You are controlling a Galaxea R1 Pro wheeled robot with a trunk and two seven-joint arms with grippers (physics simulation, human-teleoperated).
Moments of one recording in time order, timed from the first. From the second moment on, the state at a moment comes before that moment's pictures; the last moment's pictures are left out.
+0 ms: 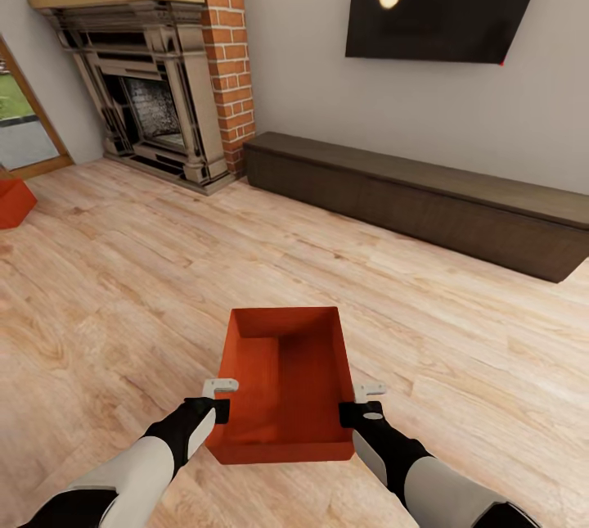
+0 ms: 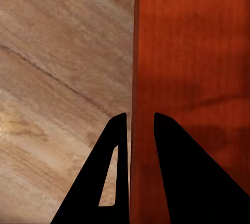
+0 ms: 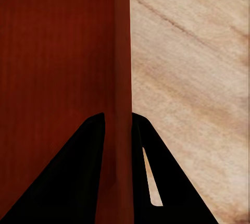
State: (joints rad) left arm -0.76 -0.08 0.02 -0.23 0.00 0.29 0.17; right arm -0.69 0.10 0.49 -0.28 -0.42 0.09 -0.28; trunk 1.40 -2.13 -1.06
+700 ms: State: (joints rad) left arm -0.76 -0.08 0.02 -0.23 0.00 0.29 0.17; right arm -0.69 0.10 0.49 -0.28 -0.42 0.09 -0.28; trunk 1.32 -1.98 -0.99
